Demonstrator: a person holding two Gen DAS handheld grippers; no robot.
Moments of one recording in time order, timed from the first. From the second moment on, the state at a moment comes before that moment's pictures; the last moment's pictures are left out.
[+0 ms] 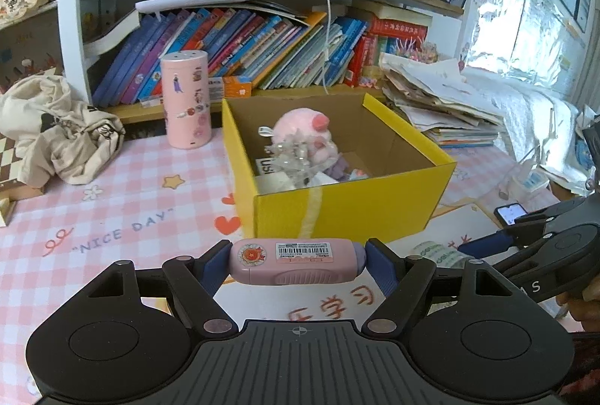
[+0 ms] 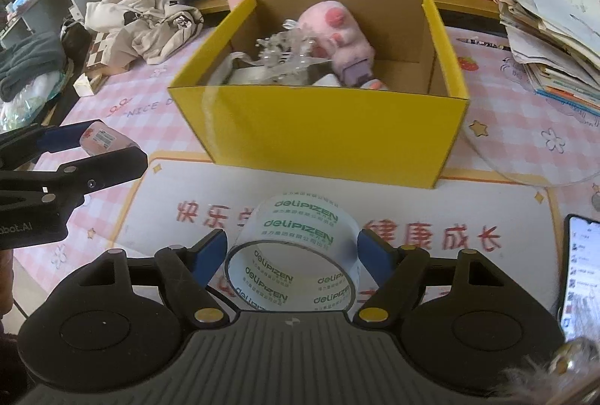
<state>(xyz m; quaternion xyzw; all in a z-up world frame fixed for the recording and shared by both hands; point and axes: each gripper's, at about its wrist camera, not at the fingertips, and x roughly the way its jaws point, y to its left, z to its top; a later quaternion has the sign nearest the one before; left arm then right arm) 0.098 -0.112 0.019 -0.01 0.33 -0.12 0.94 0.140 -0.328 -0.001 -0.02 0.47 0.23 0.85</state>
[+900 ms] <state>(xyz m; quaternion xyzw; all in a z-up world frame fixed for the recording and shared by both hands) 0.179 -0.155 0.061 0.00 0.26 -0.09 0.96 0.219 -0.350 0.059 -0.06 0.31 0.28 0.91</state>
